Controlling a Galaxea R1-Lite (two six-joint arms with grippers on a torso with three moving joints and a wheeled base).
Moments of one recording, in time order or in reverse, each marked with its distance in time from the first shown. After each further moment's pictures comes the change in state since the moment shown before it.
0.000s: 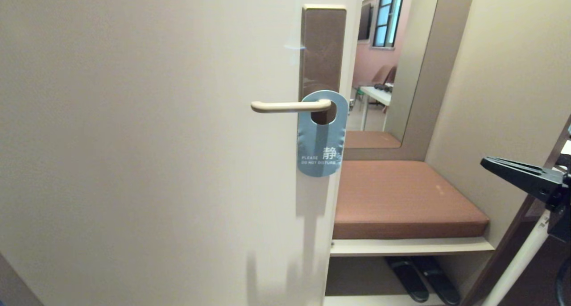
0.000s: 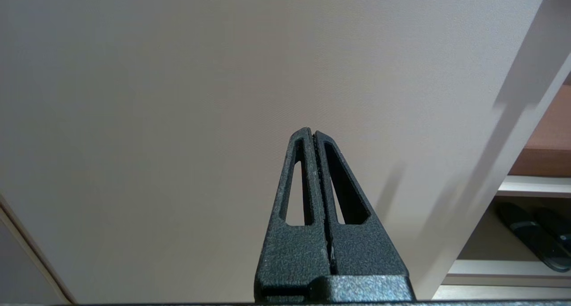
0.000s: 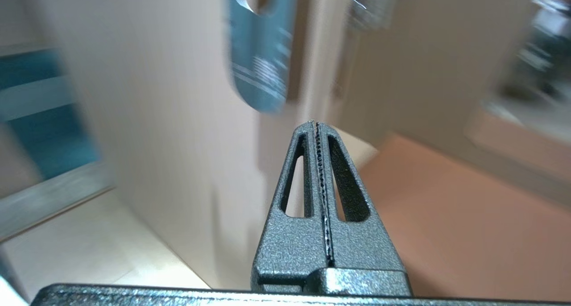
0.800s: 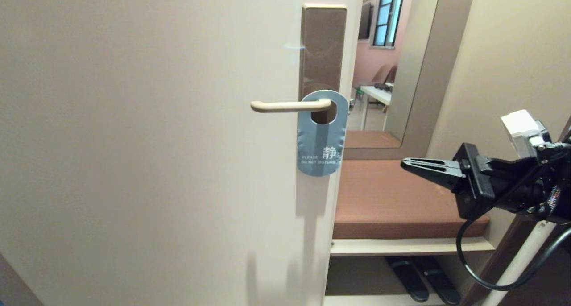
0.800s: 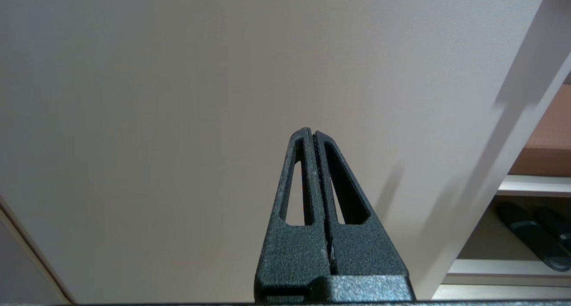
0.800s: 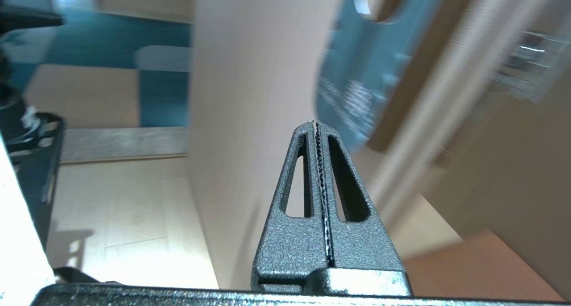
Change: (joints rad) left arm 0.000 0.000 0.000 0.000 0.000 0.000; right arm 0.100 0.509 -0.063 -0.524 0.373 -0.077
